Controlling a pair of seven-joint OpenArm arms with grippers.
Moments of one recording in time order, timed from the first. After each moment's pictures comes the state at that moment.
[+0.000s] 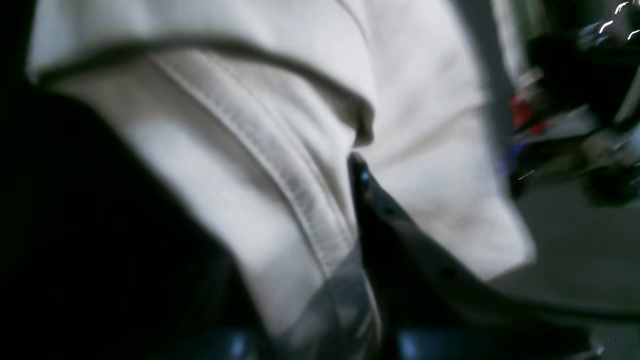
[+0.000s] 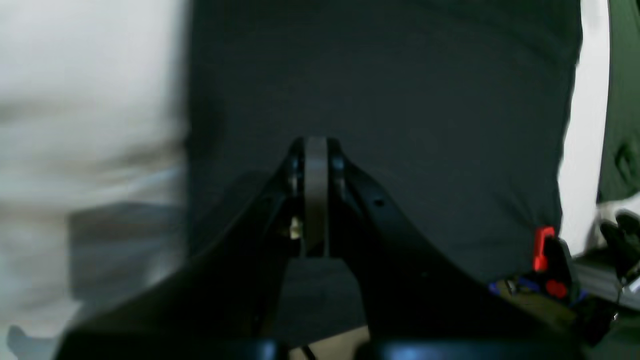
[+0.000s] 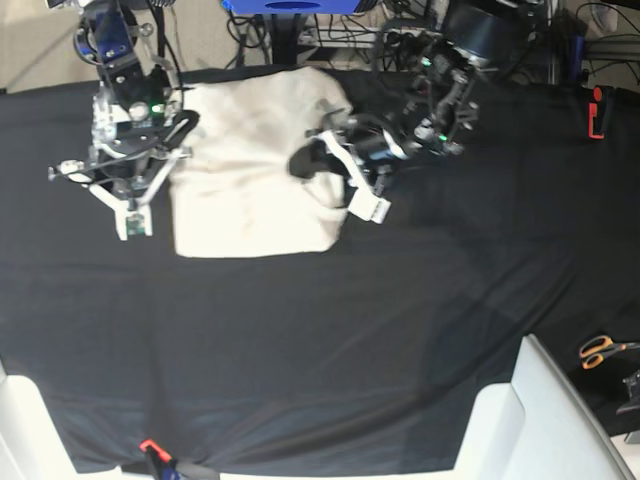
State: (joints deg) left arm 2.7 -11.3 16.5 61.0 -41.6 -33.4 28.0; right arm -15.4 10.0 -13.9 96.5 -20.5 -18.2 -50.5
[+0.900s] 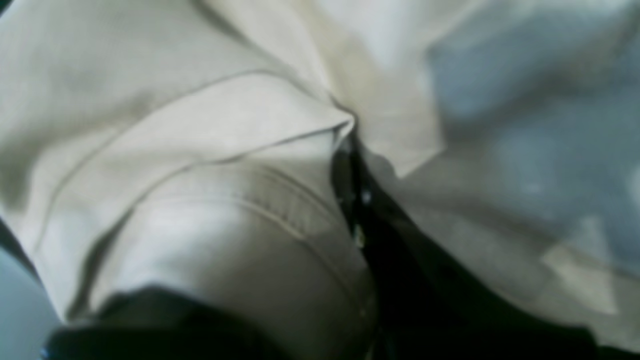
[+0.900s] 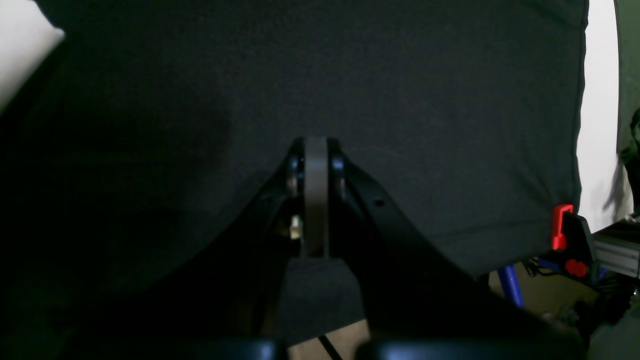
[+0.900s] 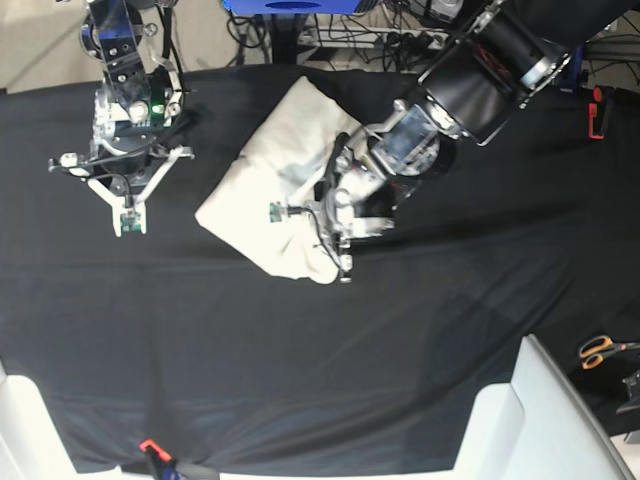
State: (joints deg) left arm -14.6 -10.1 46.6 69.9 24.7 -34.2 44.3; right arm -16.3 7.5 -11.8 96.2 -20.6 -18.2 -49.8
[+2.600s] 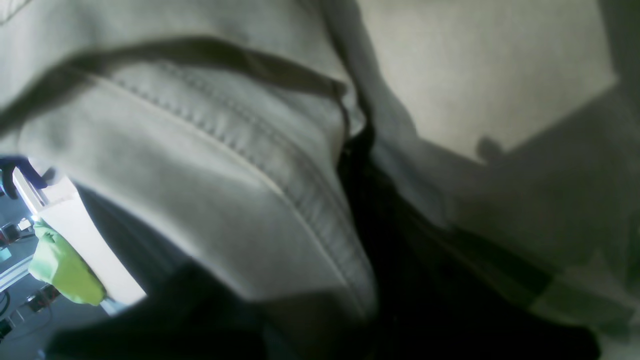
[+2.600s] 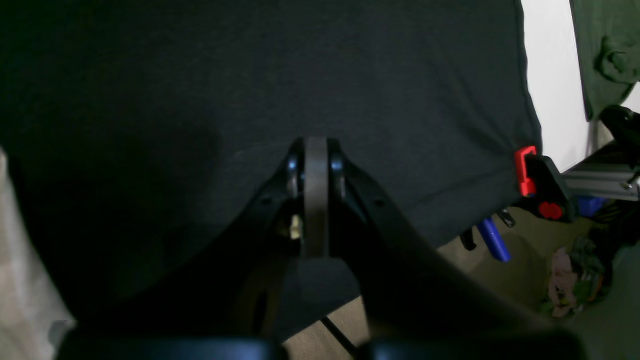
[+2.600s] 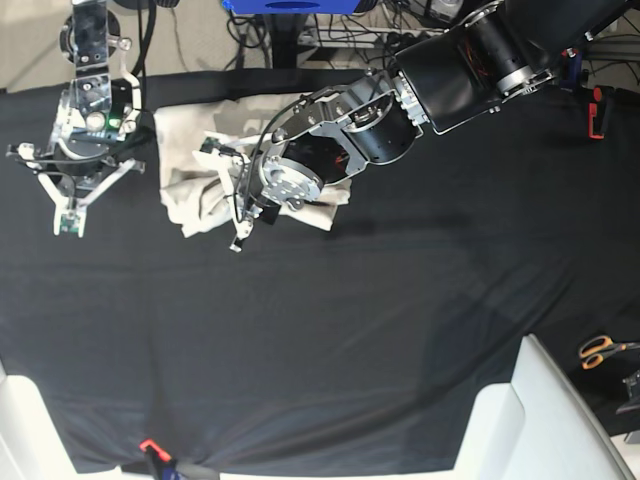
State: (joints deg) left arm -16.6 -8.1 63.9 74.0 41.8 -34.5 26.4; right arm -16.9 4.8 2.1 96.2 -20.5 -18.2 -47.4
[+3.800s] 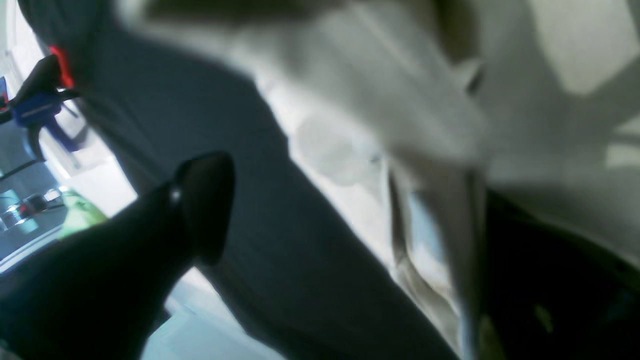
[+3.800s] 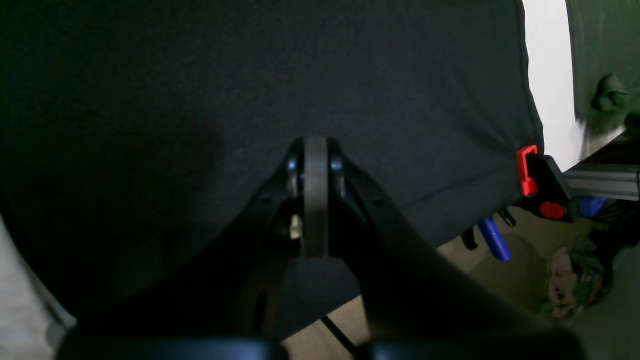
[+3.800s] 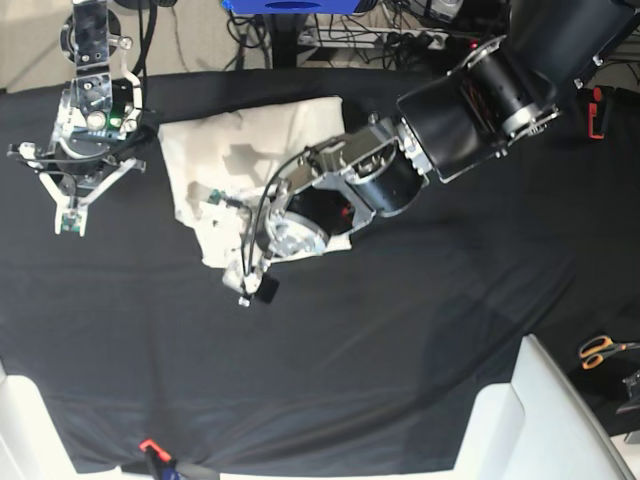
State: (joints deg) left arm -25.4 -7.9 63.5 70.0 40.9 -34.6 26.1; right arm -17.0 4.8 2.1 96.2 -20.5 -18.2 -47.4
